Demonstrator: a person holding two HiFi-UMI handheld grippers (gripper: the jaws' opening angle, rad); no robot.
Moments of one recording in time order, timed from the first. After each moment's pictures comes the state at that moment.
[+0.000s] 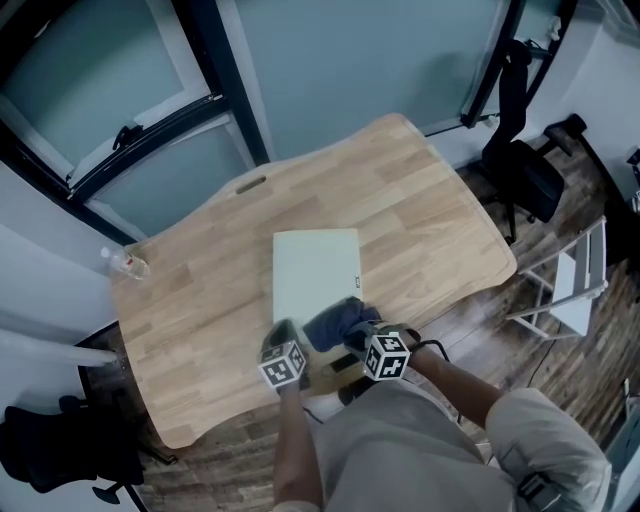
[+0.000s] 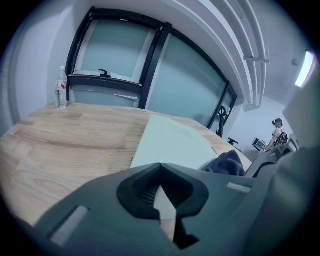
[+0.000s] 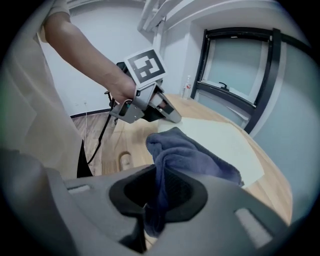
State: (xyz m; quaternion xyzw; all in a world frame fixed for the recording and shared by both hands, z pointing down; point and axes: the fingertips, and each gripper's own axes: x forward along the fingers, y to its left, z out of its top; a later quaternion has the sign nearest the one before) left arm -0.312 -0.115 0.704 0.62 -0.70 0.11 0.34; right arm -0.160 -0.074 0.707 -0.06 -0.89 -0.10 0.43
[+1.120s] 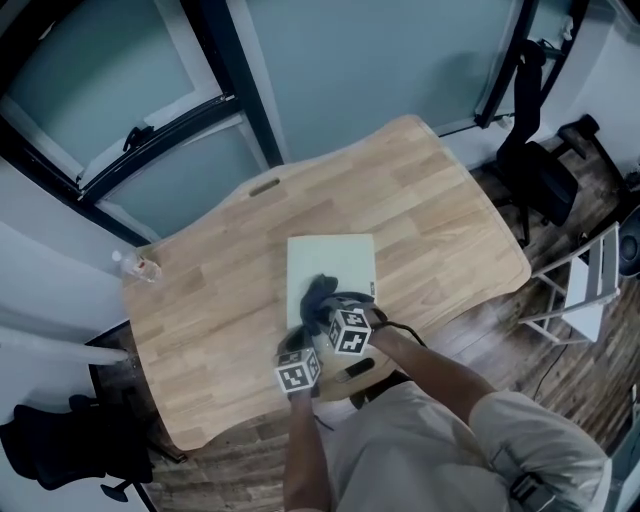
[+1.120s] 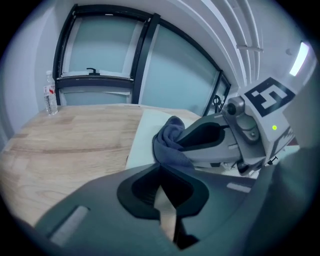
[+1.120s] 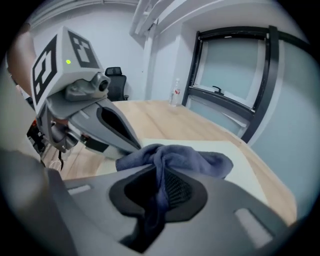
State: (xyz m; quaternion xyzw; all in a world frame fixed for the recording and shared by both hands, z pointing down) left arm -0.304 -0.118 0.708 0.64 -0.67 0.17 0.34; right arm -0.291 -0.142 0.711 -0.03 -0.91 -0.10 0.40
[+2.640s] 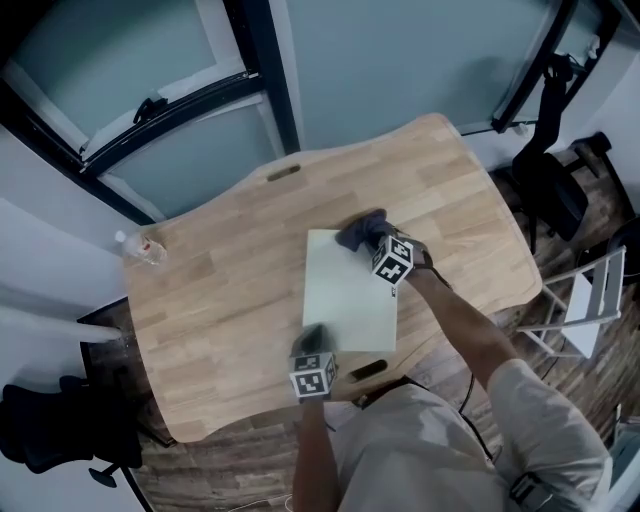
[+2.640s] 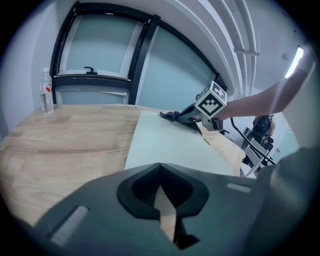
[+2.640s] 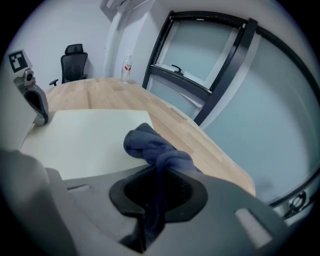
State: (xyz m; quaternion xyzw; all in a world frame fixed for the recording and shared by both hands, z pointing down) left arm -0.303 -0.119 0.704 0.66 -0.65 0.15 0.33; right arm -0.244 -0.366 0.709 0.16 -0.86 -0.12 0.48
